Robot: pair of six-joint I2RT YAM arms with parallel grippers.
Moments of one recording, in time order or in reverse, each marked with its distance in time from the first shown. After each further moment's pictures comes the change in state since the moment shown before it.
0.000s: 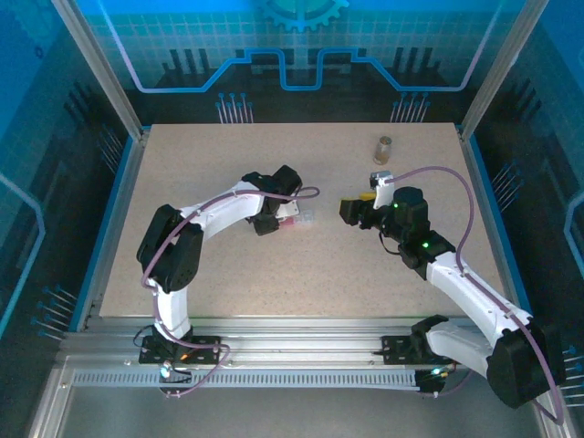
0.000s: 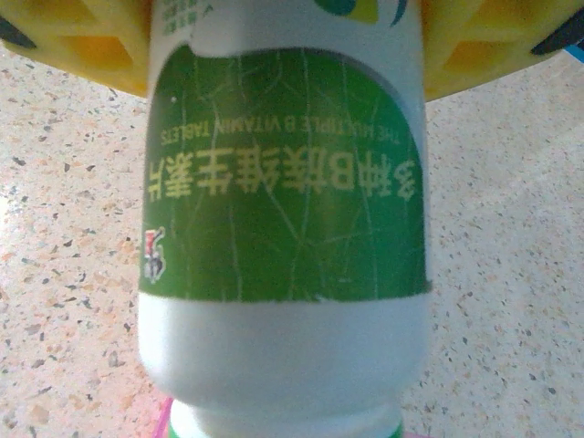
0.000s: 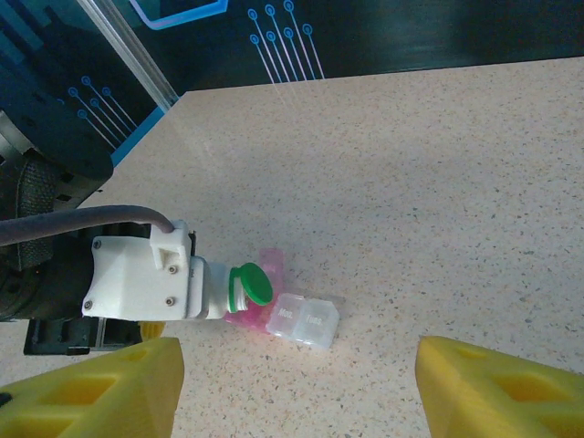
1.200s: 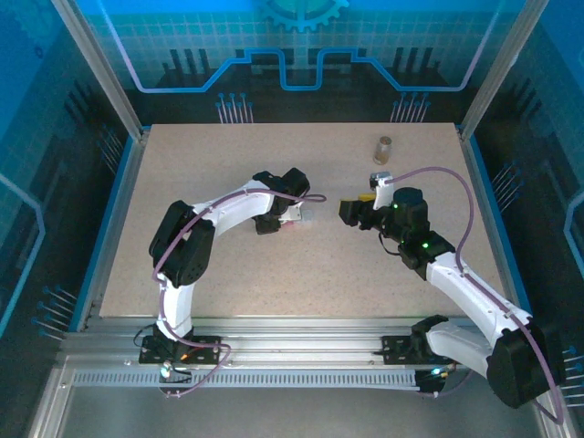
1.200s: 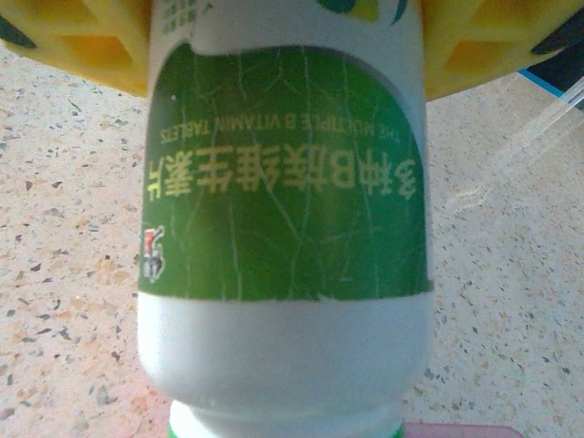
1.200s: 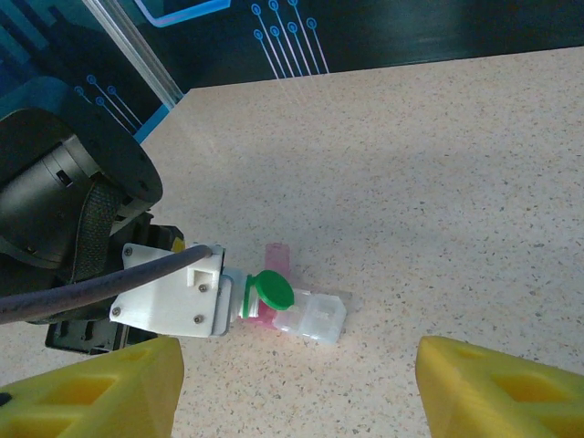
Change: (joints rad) left arm -0.026 0.080 0.072 -0.069 -0.083 0.083; right arm -0.001 0.000 -0.009 0.004 -0.014 0.016
